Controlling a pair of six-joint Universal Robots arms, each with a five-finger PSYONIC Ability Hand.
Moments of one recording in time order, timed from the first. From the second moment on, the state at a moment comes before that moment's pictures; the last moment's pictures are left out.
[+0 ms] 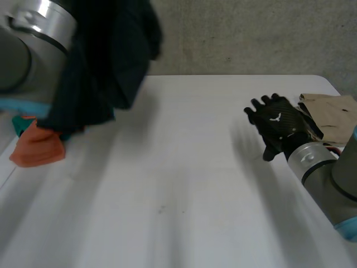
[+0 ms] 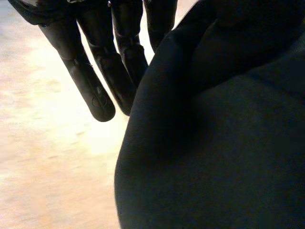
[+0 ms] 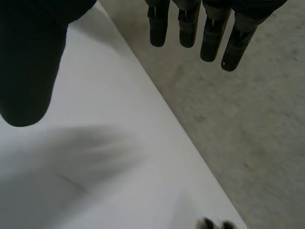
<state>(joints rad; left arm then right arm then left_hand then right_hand) 4.33 -1.90 -1.10 3.65 -1.35 3.27 1.87 -1.29 1.76 -0.36 1.33 2.50 1.11 1.19 1.19 1.20 0.99 0.20 0.22 0.21 0.23 0.06</state>
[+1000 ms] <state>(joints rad) 4.24 -1.83 -1.73 3.23 -1.70 3.34 1.82 -0.96 1.21 0.08 1.12 2.22 0.19 0.20 0.21 0.20 0.04 0.20 0.22 0.21 0.23 0.06</state>
